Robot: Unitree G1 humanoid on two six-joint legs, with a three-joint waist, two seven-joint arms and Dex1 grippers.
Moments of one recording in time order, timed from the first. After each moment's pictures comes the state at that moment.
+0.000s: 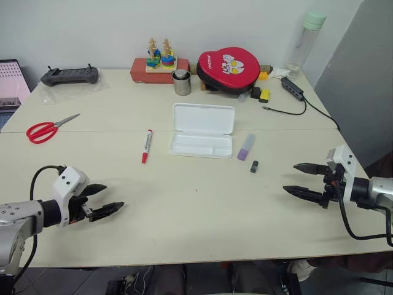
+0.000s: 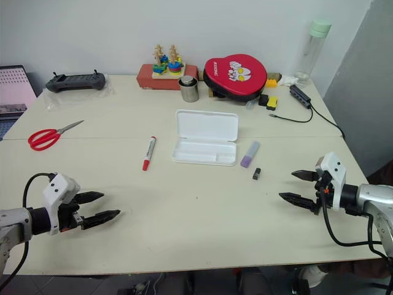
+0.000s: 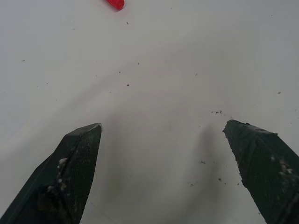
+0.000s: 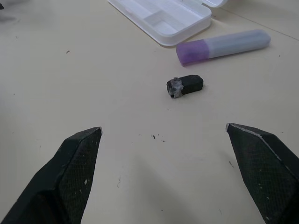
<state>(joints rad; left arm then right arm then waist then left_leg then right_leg) 0.11 0.95 0.33 -0.03 -0.42 0.47 -1.04 -0.10 -0.89 -0.19 -0.19 0.53 0.56 1.05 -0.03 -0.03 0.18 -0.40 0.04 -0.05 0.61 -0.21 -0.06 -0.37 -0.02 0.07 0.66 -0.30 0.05</state>
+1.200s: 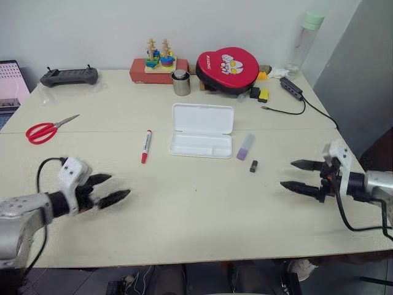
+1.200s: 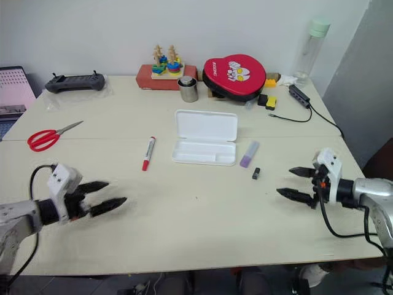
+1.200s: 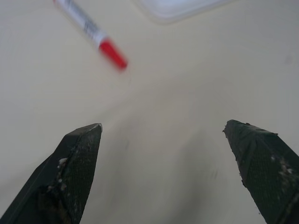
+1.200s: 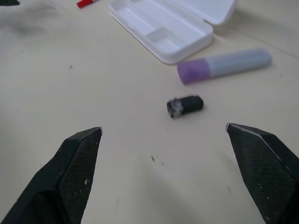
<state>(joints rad) -0.10 0.79 0.32 -0.14 -0.52 0.55 -0.92 -0.33 -0.87 -0.10 -0.13 0.53 0.65 1.05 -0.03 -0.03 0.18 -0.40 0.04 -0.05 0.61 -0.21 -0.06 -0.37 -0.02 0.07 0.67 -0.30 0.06</state>
